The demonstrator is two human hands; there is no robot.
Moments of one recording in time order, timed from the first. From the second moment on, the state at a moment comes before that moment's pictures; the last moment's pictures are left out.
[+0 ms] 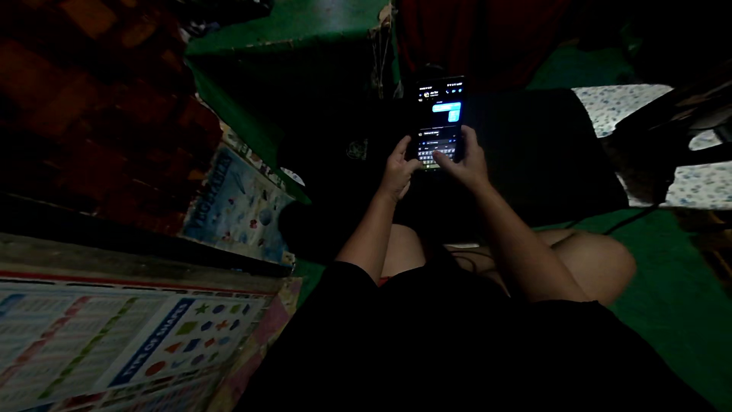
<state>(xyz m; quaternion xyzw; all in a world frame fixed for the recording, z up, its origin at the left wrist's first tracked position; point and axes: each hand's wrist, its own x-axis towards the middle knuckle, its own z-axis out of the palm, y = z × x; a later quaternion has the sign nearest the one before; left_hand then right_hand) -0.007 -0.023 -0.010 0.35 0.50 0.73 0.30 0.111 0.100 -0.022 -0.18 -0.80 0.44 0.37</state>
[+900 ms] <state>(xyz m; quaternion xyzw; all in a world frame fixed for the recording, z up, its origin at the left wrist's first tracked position) -0.005 -0.026 -0.008 0.34 0.51 0.73 0.31 0.130 0.113 -0.019 -0.01 -0.71 0.65 0.28</state>
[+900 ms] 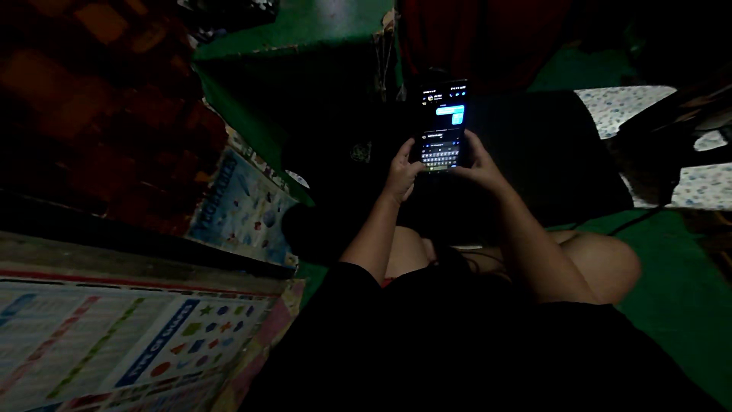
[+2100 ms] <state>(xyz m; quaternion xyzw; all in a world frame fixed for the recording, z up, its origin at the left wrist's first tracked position) -0.005 -0.026 -0.008 0.35 0.51 0.73 0.31 0.123 0.110 -0.020 -0.07 -0.73 0.55 0.39</state>
